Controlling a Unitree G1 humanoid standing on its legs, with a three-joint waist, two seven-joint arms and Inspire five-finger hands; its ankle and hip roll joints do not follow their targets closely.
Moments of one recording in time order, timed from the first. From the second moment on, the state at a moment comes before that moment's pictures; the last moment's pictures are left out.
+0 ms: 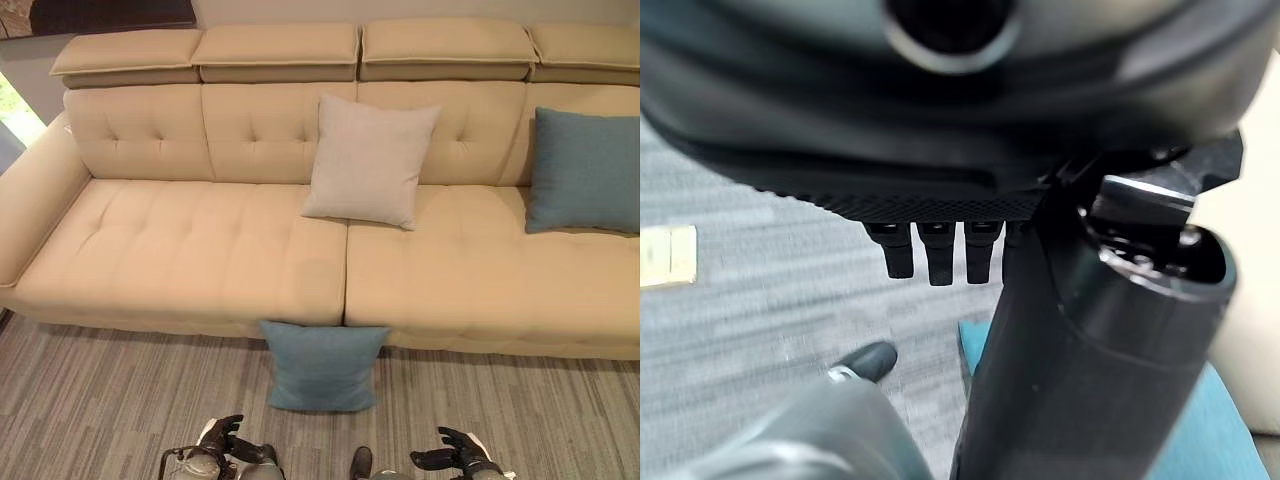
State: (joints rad) left arm -0.13 0.25 -0.24 1.24 -0.06 -0.08 0.07; right arm -0.07 -0.31 0.23 1.22 0.10 -0.07 -0.10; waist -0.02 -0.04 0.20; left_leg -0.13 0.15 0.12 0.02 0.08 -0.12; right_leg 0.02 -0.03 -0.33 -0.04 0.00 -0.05
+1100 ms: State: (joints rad) left arm -0.59 0.33 -0.25 1.00 -0.43 -0.21 0.30; right arm -0.66 -0.38 0.28 0.97 0.22 -0.16 -0.34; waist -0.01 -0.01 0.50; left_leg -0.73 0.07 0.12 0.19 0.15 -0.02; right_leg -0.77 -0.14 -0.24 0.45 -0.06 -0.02
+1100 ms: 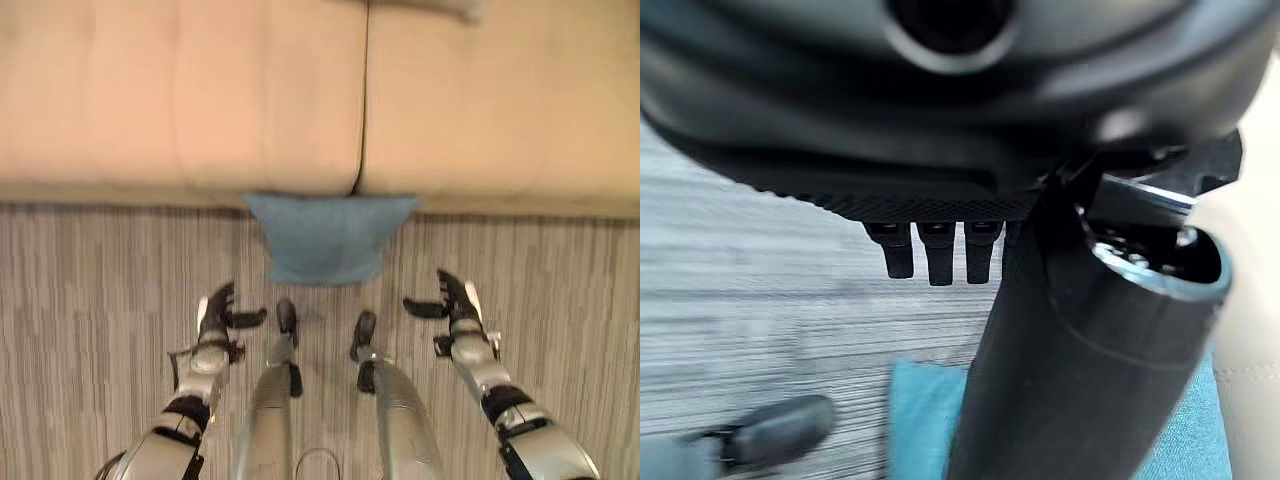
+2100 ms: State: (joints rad) left arm -0.99 0.47 -0.31 0.96 -0.59 -0.24 0.34; right arm -1.07 -0.50 0.31 1.01 0.38 -0.21 -0.44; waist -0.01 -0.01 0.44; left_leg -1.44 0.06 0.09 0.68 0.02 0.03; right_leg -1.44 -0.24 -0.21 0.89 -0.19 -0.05
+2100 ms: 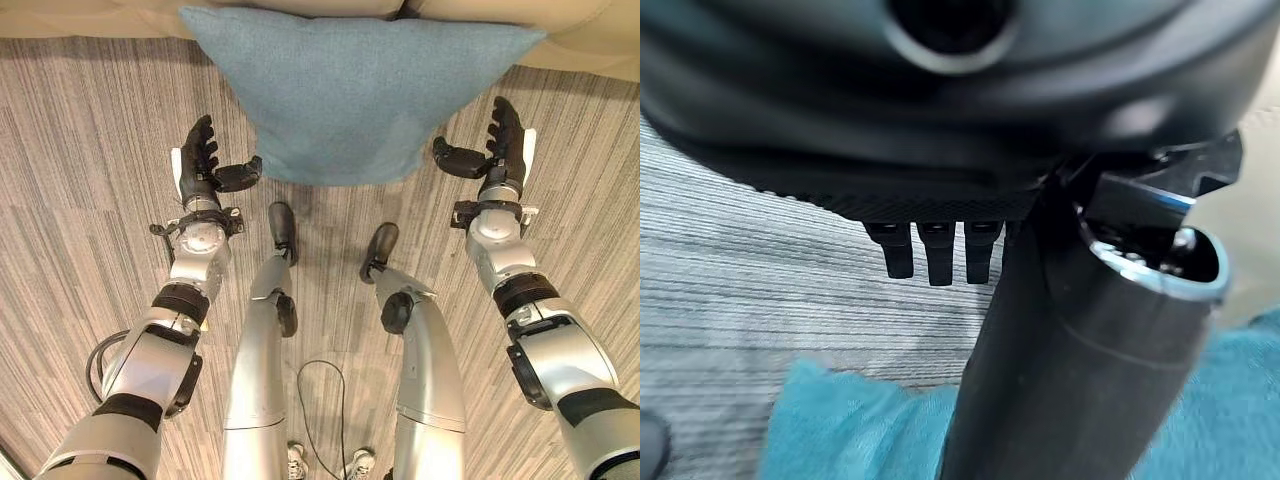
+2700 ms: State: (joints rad) left arm -1.18 0.55 -0.46 0.92 -0.63 -0.23 0.25; right arm -1.26 -0.58 0.54 1.00 0.39 -0.19 -0.37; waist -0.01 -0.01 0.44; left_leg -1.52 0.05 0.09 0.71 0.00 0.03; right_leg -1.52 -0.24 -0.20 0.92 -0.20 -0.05
